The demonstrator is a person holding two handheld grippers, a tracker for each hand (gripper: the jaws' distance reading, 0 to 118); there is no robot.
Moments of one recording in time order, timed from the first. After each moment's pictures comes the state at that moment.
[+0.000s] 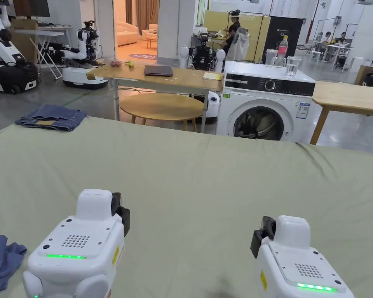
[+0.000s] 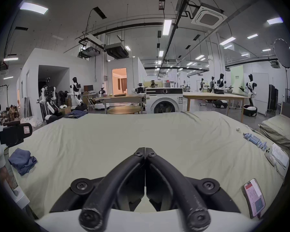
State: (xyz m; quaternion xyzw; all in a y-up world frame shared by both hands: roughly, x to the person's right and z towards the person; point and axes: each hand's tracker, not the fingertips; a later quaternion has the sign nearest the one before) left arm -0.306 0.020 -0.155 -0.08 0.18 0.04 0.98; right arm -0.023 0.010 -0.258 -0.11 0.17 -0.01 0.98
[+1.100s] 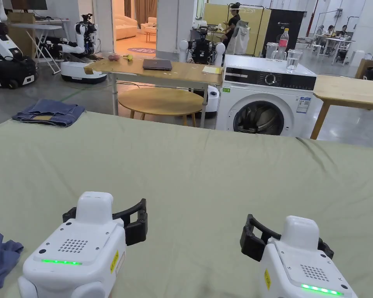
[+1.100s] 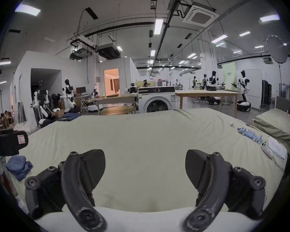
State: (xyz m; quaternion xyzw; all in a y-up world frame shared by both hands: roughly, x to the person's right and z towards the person) left arm -0.301 0.016 -0.155 -0.08 0.15 0.05 0.98; right arm -0.018 0.006 -0.263 -0.12 0.14 -0.03 0.98
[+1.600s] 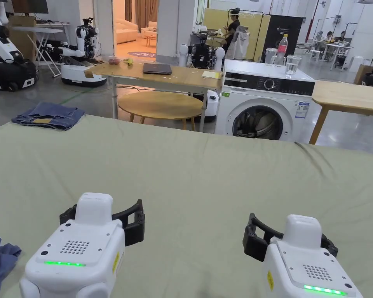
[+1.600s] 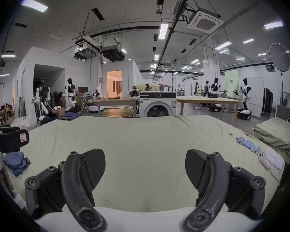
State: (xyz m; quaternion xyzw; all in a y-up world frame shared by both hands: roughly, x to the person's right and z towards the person) left arm -0.300 0.018 -0.158 -0.08 0.18 0.03 0.98; right arm -0.016 0.017 -0.265 -0.10 0.14 0.00 0.99
